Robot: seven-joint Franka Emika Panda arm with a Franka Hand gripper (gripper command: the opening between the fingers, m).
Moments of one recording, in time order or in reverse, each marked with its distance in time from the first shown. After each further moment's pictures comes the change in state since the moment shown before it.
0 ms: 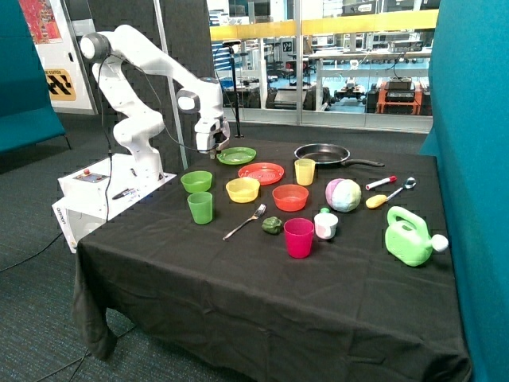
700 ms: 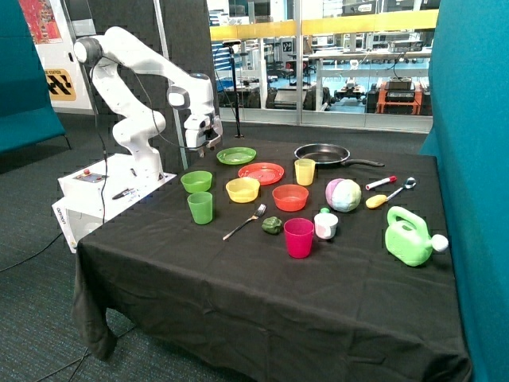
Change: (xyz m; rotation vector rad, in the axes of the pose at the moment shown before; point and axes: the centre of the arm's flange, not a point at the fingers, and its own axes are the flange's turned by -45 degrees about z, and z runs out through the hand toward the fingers) arm -0.026 0.021 -0.019 0.000 0.002 0.046
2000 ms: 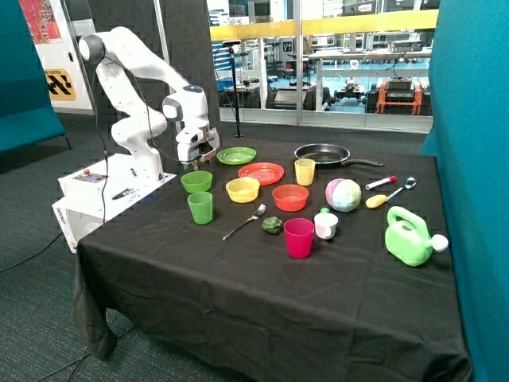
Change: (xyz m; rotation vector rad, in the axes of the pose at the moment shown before) arm 0.011 0.057 0.034 -0.001 -0.001 0.088
